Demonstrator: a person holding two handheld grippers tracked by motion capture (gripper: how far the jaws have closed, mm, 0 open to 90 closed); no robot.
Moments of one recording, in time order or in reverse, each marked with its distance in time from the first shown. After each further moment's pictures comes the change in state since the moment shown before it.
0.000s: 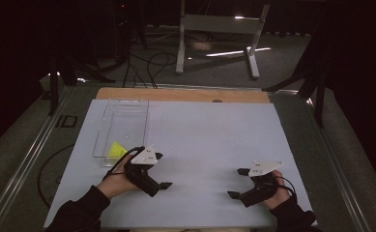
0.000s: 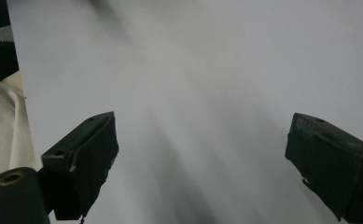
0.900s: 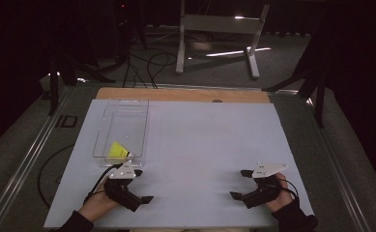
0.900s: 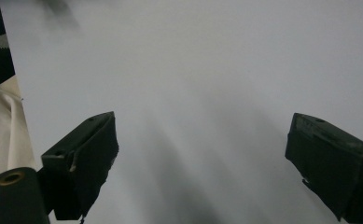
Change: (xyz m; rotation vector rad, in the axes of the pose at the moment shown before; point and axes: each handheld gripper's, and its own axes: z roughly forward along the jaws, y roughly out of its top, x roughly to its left) left arm -0.007 -0.075 -0.024 0.005 0.050 -0.191; right arm 0.001 -0.008 -0.006 -0.016 -0.023 0.038
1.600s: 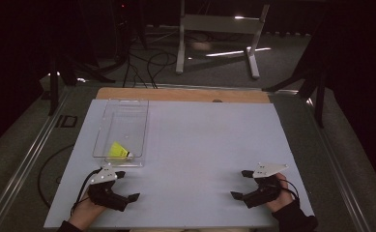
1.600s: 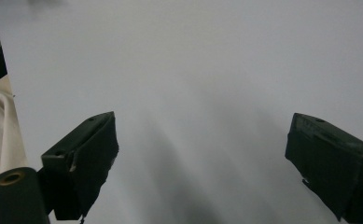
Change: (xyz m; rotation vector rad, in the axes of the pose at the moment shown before) left arm 0.010 -0.036 -0.022 -0.062 0.129 -0.132; right arm -0.004 -0.005 0.002 0.006 -0.007 0.016
